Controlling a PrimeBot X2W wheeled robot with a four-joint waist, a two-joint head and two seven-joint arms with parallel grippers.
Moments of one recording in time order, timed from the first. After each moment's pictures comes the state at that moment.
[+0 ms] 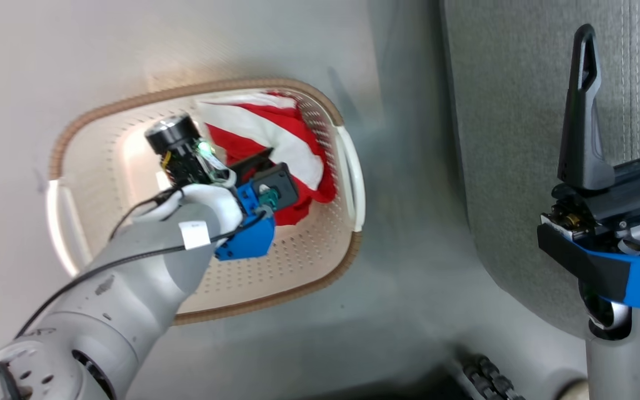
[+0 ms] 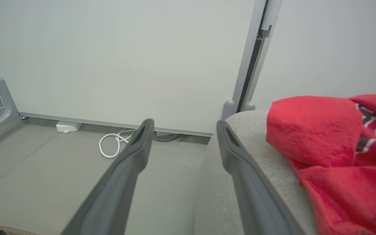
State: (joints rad) left arm -1.08 0.12 -1.28 1.21 -0.20 -0.13 -0.23; right arm -0.43 -0.05 0.02 -0.29 0.01 0.13 -0.26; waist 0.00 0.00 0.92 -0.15
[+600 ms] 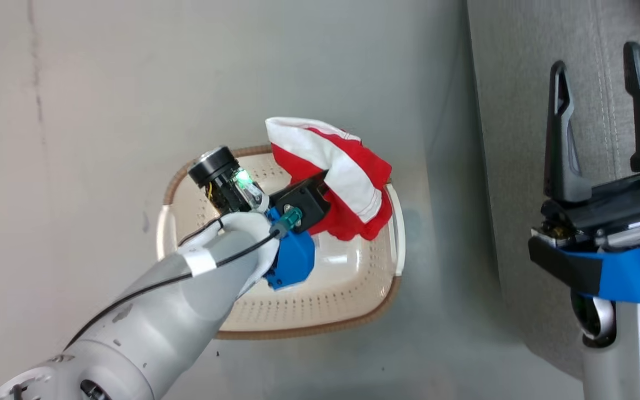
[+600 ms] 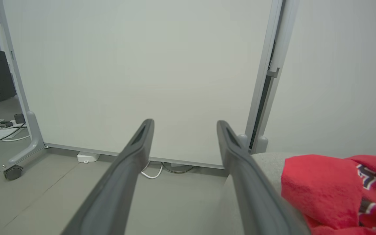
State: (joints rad) left arm -0.97 0.12 -1.24 0.98 -0.40 -0.13 -0.26; right arm -0.38 -0.05 0.00 -0.20 -0.03 0.13 -0.26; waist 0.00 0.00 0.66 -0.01
